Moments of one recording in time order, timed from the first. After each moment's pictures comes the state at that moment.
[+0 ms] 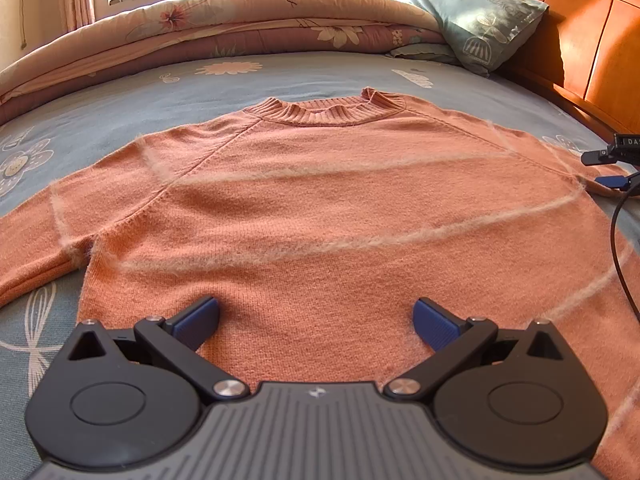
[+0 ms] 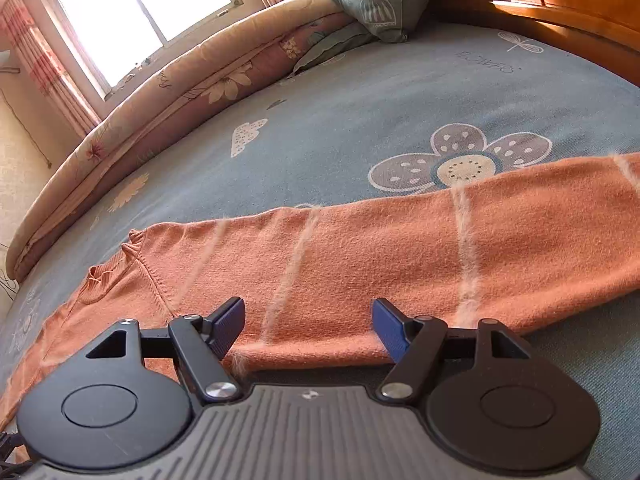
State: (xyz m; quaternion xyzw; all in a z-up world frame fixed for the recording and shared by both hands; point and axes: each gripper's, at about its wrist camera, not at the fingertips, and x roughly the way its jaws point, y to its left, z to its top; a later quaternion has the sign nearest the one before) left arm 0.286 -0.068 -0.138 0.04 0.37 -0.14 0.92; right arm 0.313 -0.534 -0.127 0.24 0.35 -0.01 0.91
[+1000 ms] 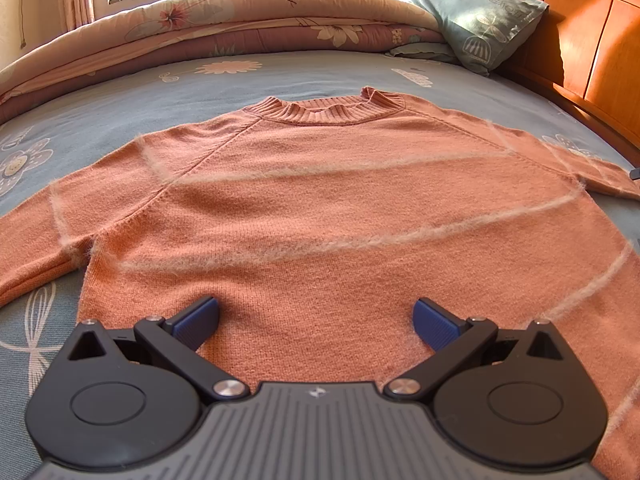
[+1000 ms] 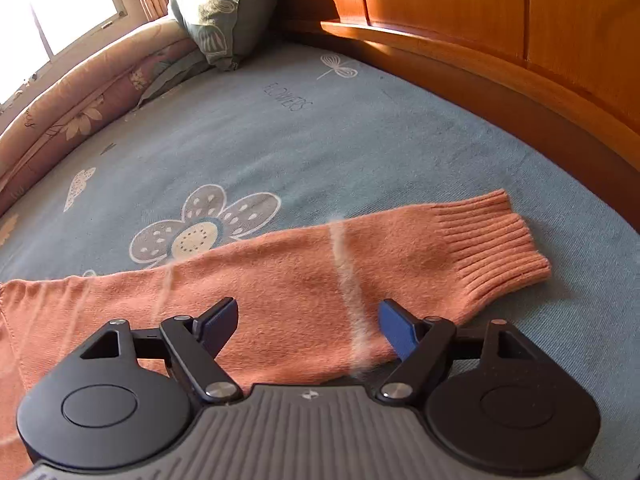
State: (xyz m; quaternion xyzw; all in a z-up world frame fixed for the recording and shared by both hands) left arm 0.287 -0.071 -0.137 0.04 0.37 -0.14 0.92; right arm 0.273 -0.685 -0.116 0.20 0.37 -0.20 0.88
